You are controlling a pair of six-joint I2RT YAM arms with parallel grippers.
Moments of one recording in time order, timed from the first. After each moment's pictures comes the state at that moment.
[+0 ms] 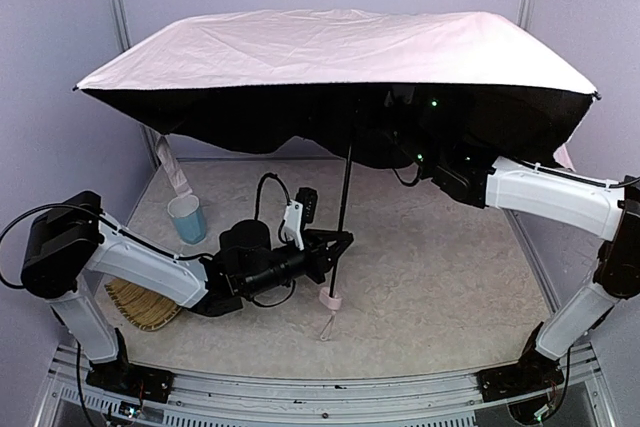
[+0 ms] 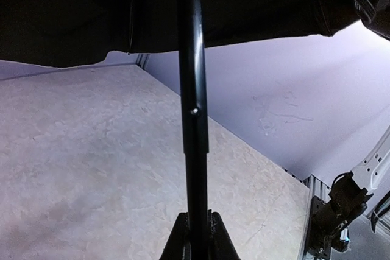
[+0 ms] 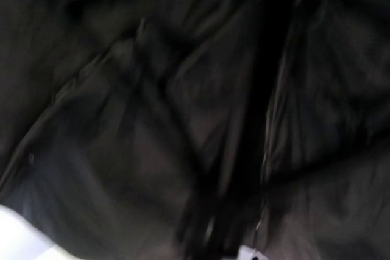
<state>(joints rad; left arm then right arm) -1.12 1.73 0.77 0.94 -0.11 -0.42 0.84 1.56 1.34 0.41 0.30 0.08</state>
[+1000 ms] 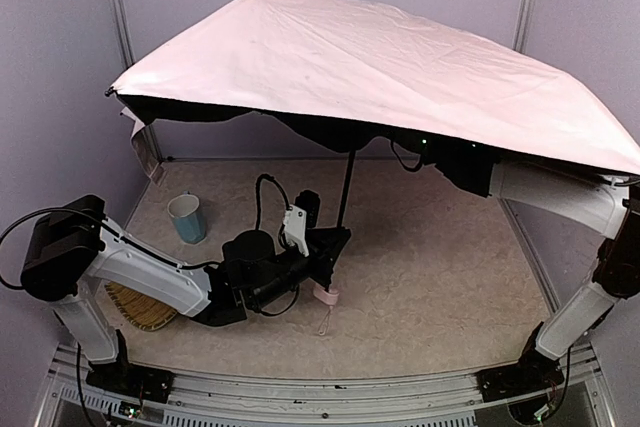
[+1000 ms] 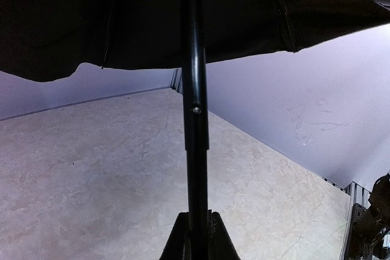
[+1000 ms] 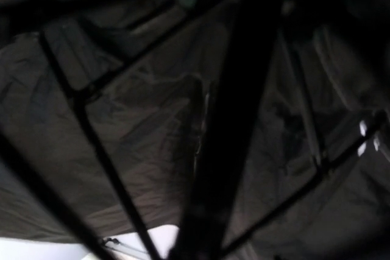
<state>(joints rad) -1.19 1.73 0.78 0.98 -0.34 -0.23 0.82 1.56 1.42 0.38 0.28 0.11</state>
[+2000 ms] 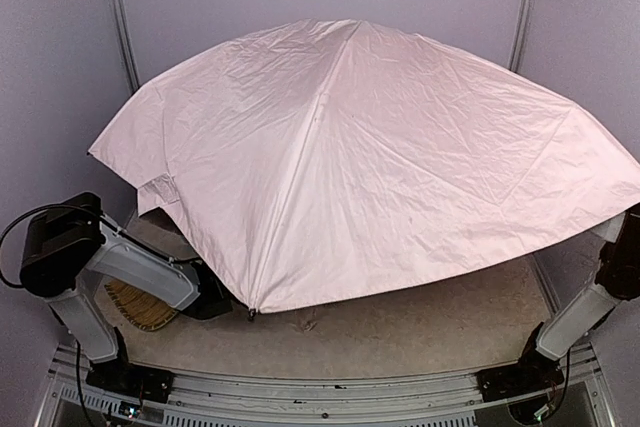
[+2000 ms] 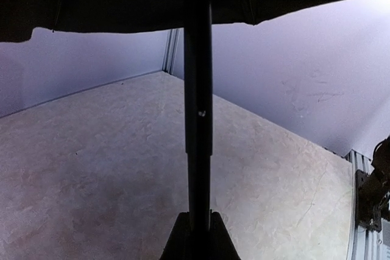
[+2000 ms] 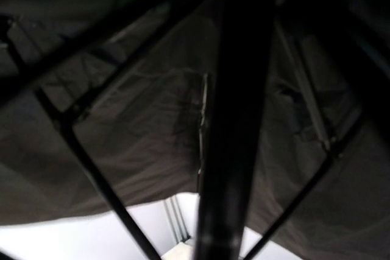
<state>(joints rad) -1.07 1.70 0.68 1.01 -0.14 -0.20 0.85 1.56 1.36 0.45 0.08 0.20</state>
